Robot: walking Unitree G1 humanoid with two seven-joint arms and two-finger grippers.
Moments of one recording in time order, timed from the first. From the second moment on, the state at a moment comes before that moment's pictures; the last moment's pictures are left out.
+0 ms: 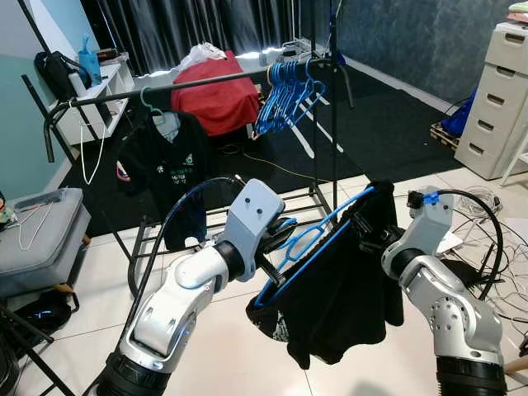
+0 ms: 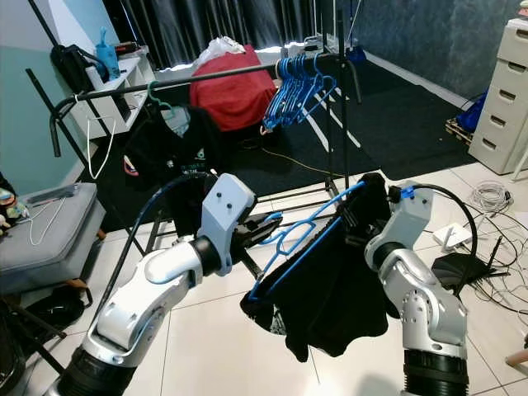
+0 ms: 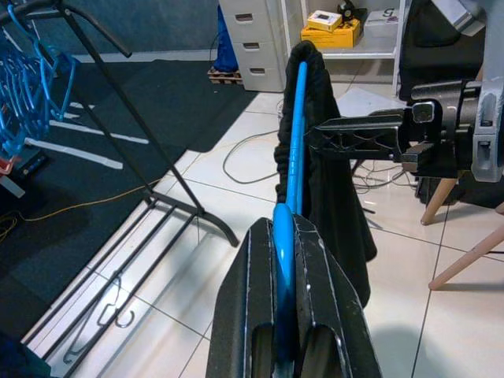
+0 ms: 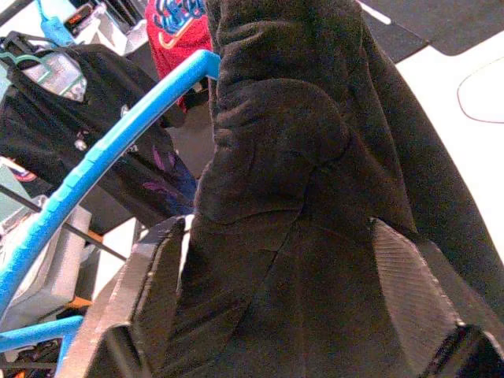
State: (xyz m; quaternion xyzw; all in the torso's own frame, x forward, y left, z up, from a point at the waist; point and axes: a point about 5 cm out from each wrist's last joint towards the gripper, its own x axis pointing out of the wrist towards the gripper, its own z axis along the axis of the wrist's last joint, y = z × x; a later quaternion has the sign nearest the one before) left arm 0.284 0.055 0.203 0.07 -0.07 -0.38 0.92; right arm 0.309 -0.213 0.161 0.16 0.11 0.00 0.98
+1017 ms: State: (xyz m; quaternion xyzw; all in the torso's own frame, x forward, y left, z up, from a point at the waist) left arm 0.281 0.054 0.207 0.07 -0.08 -0.39 0.92; right arm 0.313 -0.216 0.165 0.16 0.09 0.00 0.98
